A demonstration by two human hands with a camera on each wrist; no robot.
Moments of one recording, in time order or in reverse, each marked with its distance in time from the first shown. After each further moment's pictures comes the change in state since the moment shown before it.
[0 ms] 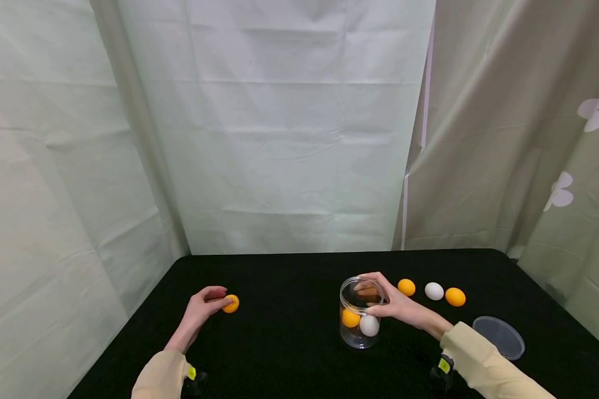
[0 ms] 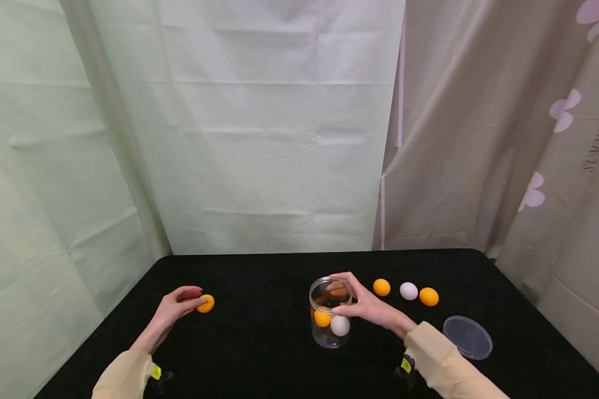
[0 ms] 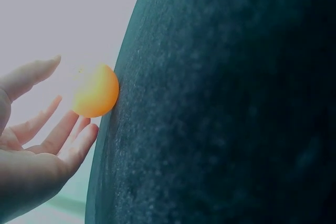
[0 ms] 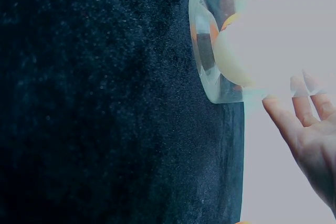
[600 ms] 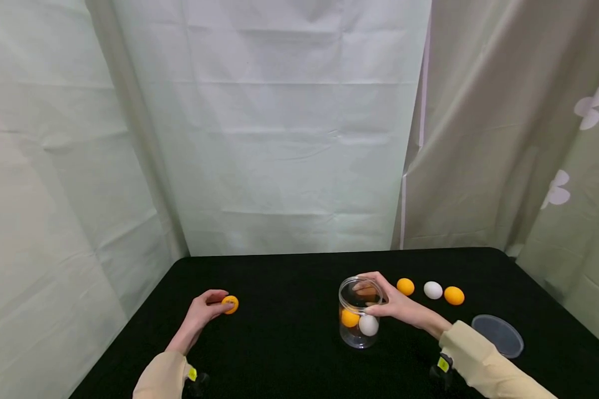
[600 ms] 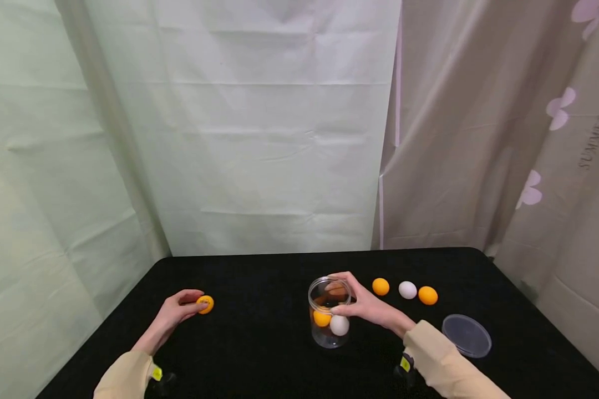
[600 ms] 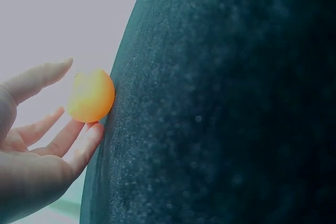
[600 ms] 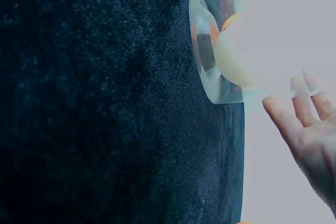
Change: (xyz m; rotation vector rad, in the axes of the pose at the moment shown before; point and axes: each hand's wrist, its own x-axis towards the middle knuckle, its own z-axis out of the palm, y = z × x) left_hand 0.001 -0.004 0.004 -0.013 -0.030 -0.036; right_hand -0.002 -0.002 0.002 0.003 0.001 -0.011
